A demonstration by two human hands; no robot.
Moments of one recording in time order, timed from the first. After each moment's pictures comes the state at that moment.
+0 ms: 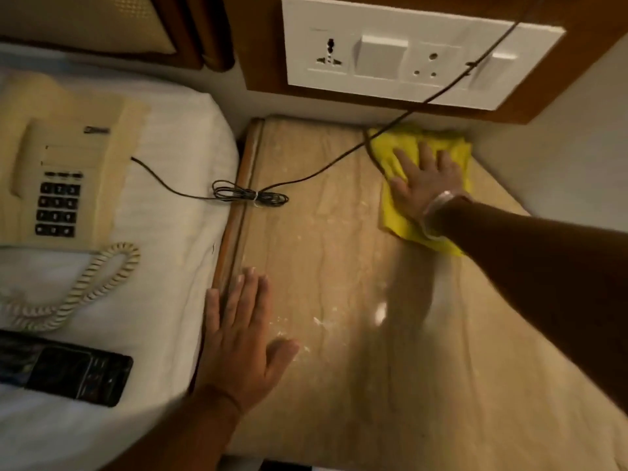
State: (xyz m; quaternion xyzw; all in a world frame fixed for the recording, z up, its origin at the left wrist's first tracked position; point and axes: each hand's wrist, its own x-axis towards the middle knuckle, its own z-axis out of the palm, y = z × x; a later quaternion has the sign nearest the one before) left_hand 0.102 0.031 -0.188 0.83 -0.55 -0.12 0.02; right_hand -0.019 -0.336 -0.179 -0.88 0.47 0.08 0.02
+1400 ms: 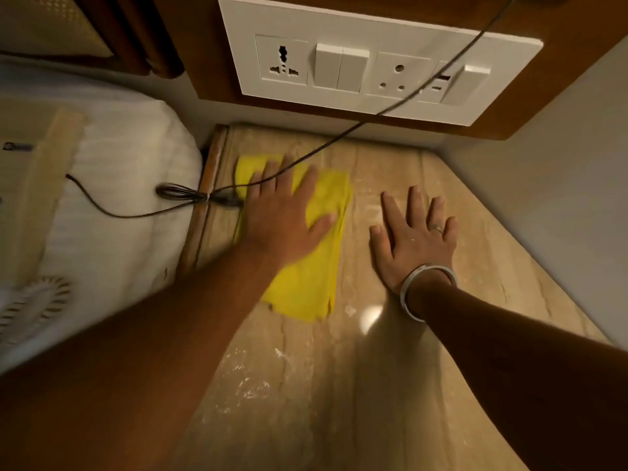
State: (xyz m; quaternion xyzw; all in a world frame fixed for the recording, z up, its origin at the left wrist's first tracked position) left_hand 0.132 -0.202 -0.179 0.83 -0.56 -0.06 0.00; right_hand -0.071 -0.282 -0.185 -0.85 0.52 0.04 0.08
